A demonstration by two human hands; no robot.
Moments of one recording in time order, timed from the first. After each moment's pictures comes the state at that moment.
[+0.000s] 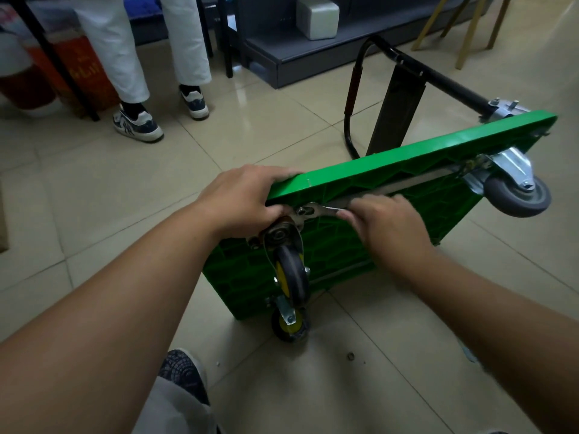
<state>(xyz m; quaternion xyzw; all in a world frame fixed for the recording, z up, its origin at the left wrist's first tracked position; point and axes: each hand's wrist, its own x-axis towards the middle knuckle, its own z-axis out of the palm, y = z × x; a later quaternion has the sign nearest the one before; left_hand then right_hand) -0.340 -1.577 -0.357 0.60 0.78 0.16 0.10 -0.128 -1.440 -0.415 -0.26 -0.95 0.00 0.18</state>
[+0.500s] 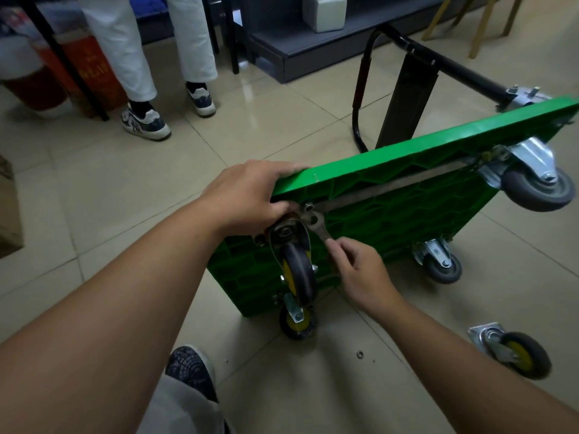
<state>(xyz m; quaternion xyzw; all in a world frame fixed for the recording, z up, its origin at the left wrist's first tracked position) -0.343 -1.577 -0.360 0.59 0.78 0.16 0.10 -0.135 -1.491 -0.491 -0.35 -0.78 0.47 0.21</state>
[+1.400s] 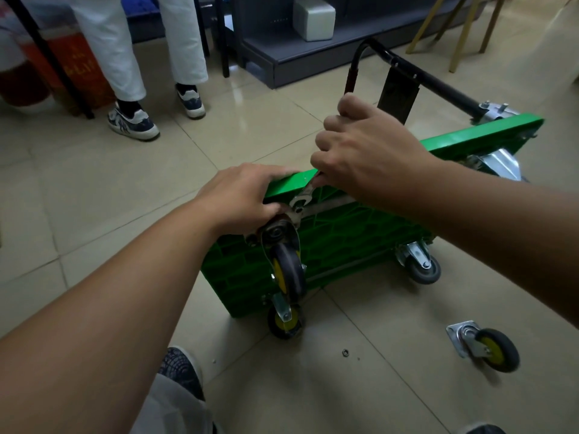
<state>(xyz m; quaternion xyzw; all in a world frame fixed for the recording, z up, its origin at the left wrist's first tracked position) -0.341 -1.579 -0.358 0.59 0.78 0.16 0.08 -0.176 -1.436 -0.295 0.01 -0.93 -0.37 0.06</state>
